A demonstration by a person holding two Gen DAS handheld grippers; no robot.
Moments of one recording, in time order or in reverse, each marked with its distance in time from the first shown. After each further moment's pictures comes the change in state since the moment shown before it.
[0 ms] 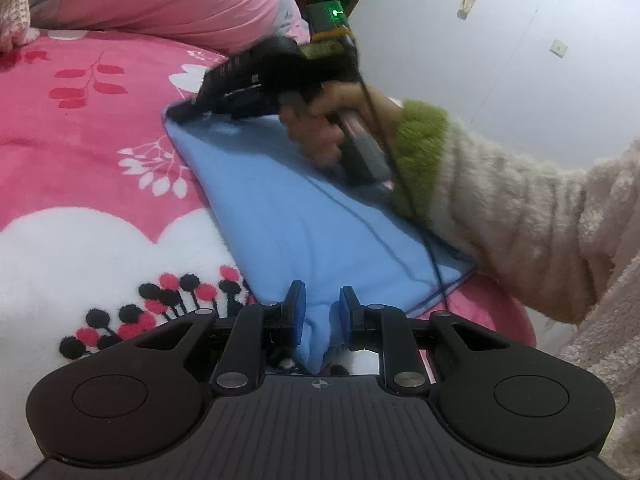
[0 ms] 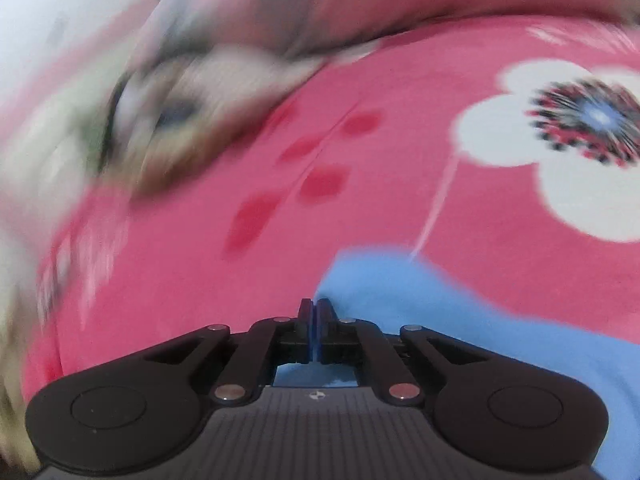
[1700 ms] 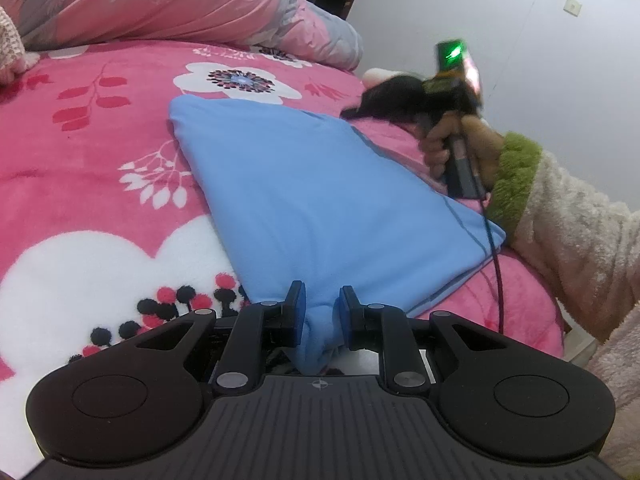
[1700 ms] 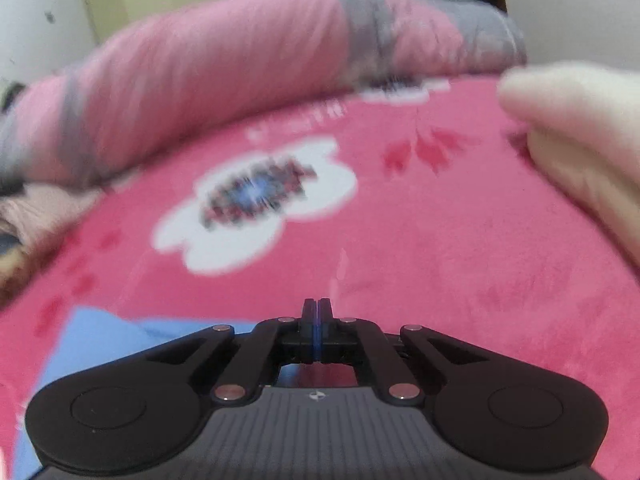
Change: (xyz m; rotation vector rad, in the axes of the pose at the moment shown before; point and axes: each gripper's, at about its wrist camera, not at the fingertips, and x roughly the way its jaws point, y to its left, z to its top) left arm -0.006 -0.022 0.011 0.071 0.070 0.116; right arm -0.145 -0.070 -0.052 0.059 -0.336 -0.465
